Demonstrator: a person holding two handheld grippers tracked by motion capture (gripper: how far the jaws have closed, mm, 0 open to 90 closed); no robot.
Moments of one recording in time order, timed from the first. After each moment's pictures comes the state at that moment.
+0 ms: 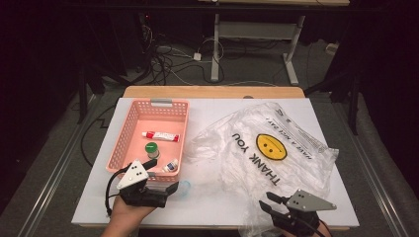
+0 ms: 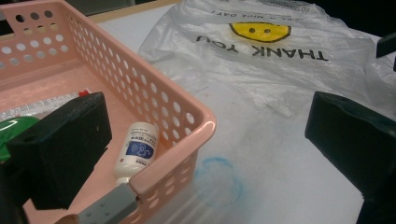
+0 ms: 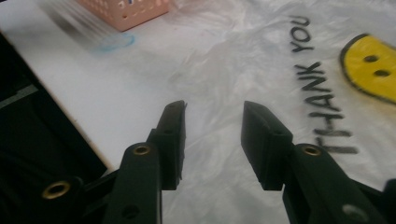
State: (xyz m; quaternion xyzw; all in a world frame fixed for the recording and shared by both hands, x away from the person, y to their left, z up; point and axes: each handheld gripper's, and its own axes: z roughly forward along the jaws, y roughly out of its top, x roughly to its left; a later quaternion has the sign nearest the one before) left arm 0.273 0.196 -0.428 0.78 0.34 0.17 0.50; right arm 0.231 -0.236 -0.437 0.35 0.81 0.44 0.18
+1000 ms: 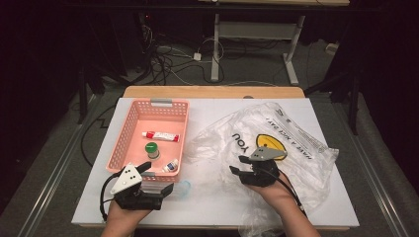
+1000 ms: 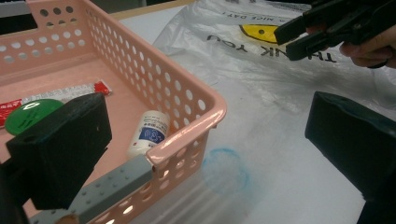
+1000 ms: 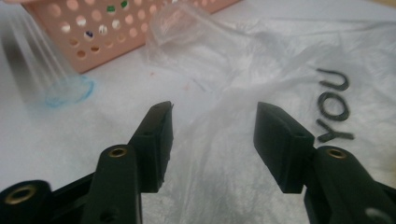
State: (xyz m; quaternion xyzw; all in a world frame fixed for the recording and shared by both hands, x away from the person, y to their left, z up) left arm 0.262 0.207 -0.432 0.77 0.36 0.18 0.50; right arm 0.345 -0.166 -0.447 0.32 0.84 0.42 0.15
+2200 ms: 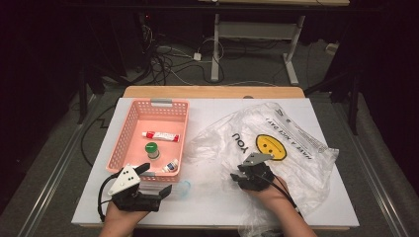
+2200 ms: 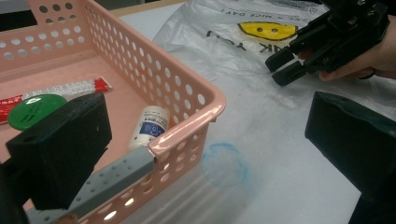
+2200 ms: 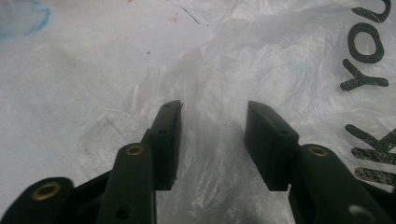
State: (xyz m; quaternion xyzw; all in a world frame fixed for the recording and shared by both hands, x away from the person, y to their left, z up) left arm 0.261 0.209 -0.432 0.77 0.35 0.18 0.50; right arm 0.351 -0.161 -0.475 0.32 0.87 0.35 0.14
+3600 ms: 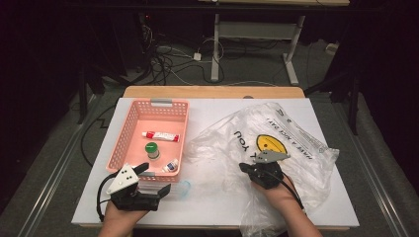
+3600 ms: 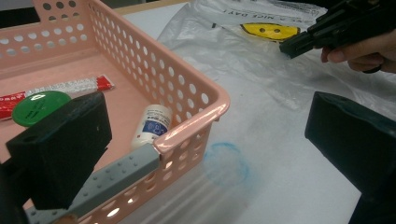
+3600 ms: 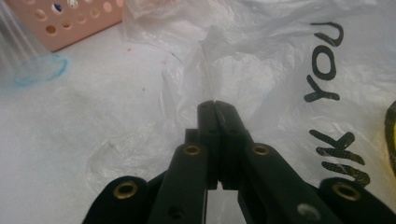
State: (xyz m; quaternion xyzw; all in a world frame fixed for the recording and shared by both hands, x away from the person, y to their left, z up) left arm 0.262 0.212 -0.432 0.77 0.36 0.17 0.50; right arm 0.345 -0.183 -0.458 0.33 0.83 0.42 0.16
